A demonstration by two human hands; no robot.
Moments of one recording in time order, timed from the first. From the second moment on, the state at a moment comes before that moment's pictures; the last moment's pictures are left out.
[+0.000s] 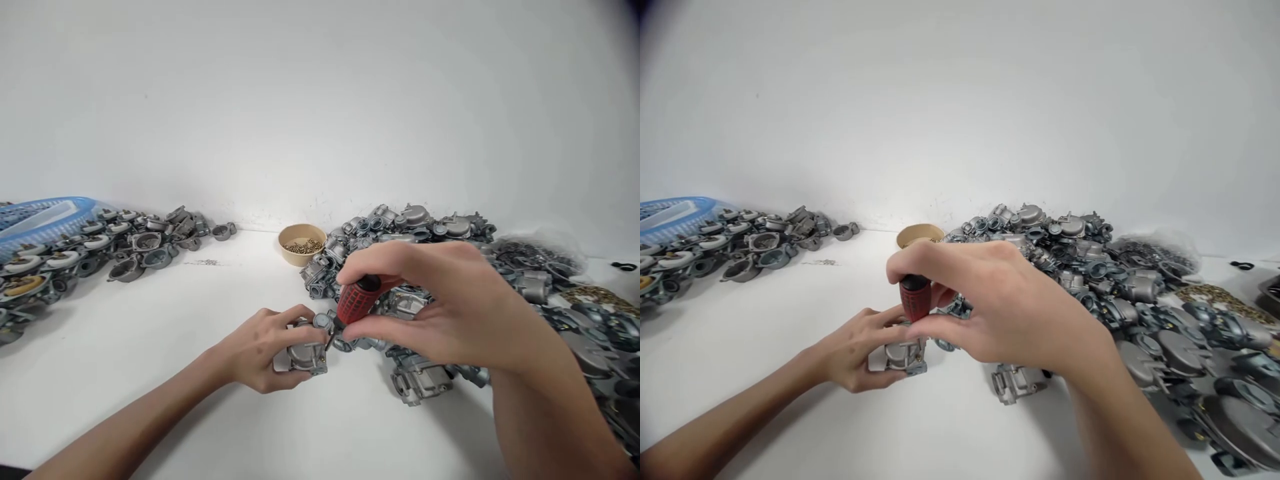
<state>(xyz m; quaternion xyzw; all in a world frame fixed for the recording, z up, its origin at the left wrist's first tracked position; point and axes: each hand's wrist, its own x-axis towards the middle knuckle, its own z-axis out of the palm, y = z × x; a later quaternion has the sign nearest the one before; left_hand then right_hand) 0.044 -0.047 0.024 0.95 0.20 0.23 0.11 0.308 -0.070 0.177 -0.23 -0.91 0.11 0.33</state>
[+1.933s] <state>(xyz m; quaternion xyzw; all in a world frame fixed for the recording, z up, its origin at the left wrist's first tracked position) 0.042 -0.048 0.022 0.93 0.25 0.25 0.14 0.245 -0.119 0.105 -0.15 -0.92 -0.07 0.36</state>
